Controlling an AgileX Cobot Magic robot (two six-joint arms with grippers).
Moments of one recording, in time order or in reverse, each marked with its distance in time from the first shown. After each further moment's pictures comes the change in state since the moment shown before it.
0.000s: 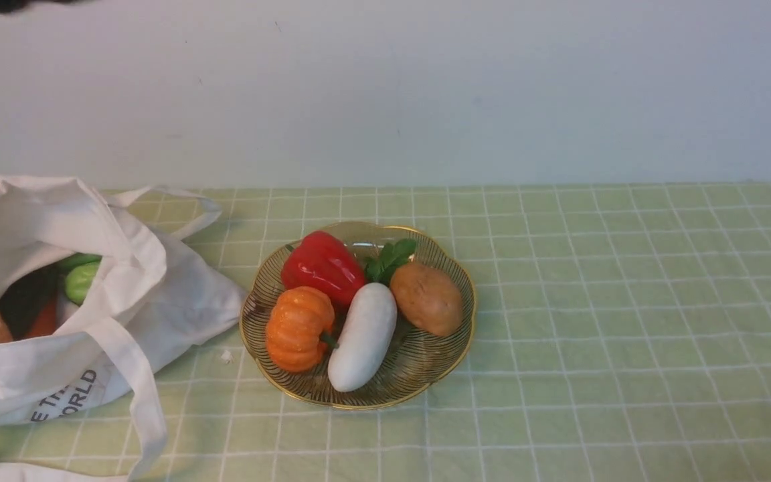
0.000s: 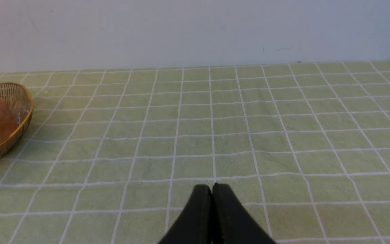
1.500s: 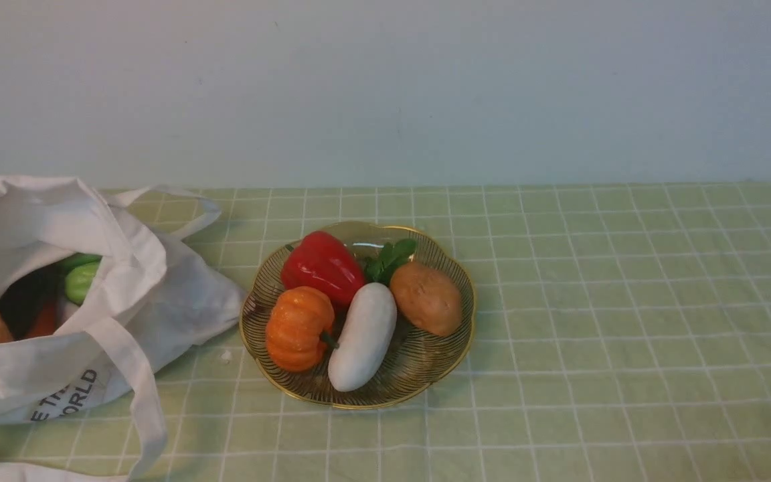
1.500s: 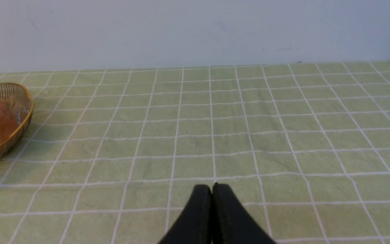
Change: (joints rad) right arm 0.000 0.000 0.000 0.000 0.000 0.000; left arm 0.214 -0.721 0.947 -0.016 -0.130 0.006
